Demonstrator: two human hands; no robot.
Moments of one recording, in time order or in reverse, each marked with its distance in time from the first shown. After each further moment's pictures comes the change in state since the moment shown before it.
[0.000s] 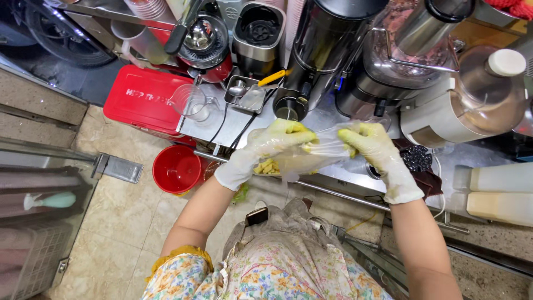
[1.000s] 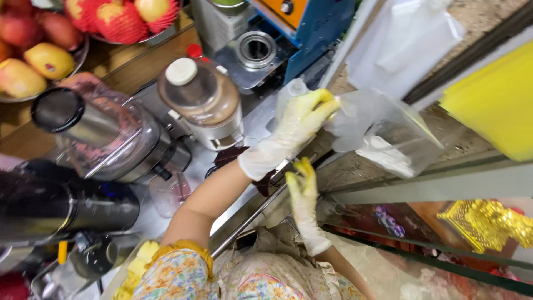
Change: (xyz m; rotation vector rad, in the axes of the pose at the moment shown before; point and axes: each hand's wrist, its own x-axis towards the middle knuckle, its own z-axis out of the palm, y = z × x) left_hand 0.217 0.139 0.479 0.062 -0.624 0.566; right_hand -0.193 0.185 -0.087 0.437 1.475 -0.160
